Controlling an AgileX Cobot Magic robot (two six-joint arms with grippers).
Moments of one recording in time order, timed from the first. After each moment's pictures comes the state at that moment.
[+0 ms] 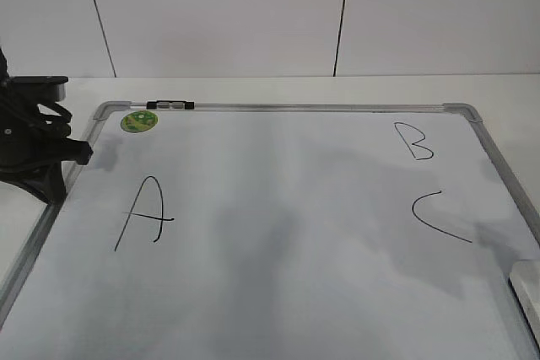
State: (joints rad) left arm -0.12 1.95 -1.23 -0.08 0.81 -0.02; right arm -0.05 1.18 -0.73 0.12 1.11 0.02
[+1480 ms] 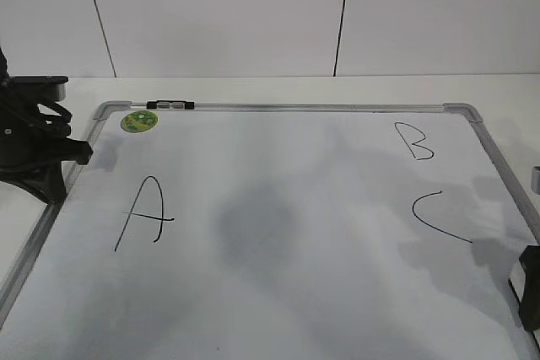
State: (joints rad) left arm -0.12 1.95 -1.23 -0.08 0.81 -0.02; right arm -0.02 1.52 -0.74 0.11 0.95 -0.01
